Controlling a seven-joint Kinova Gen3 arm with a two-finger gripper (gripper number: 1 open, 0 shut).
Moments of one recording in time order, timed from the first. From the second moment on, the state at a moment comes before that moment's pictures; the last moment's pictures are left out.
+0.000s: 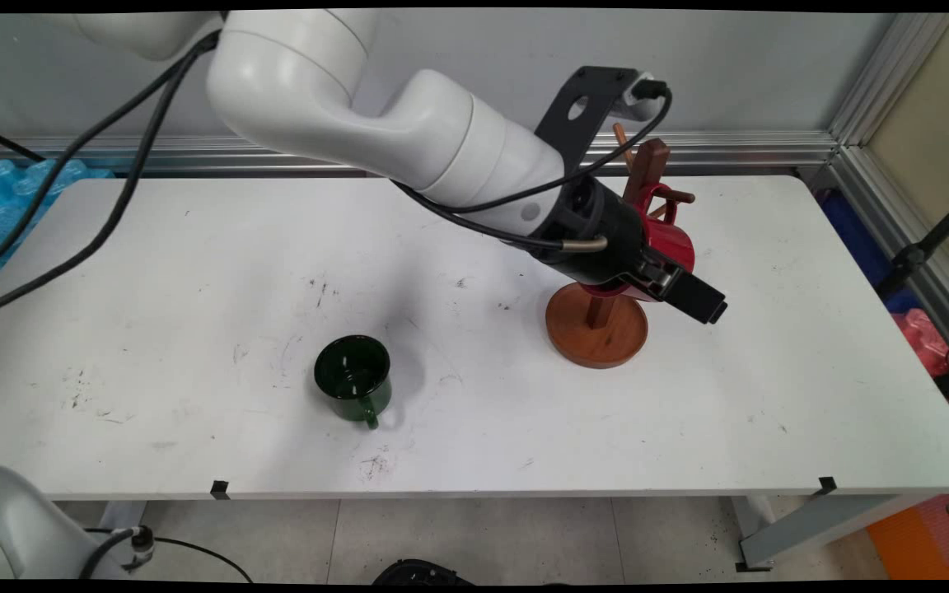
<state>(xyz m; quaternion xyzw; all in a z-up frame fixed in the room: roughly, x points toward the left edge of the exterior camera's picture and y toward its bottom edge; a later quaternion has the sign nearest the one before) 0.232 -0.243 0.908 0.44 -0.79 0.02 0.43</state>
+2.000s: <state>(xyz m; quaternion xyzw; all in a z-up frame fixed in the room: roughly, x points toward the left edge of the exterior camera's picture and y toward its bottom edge) 0.261 -0.246 0.918 0.44 -0.79 0.04 0.44</state>
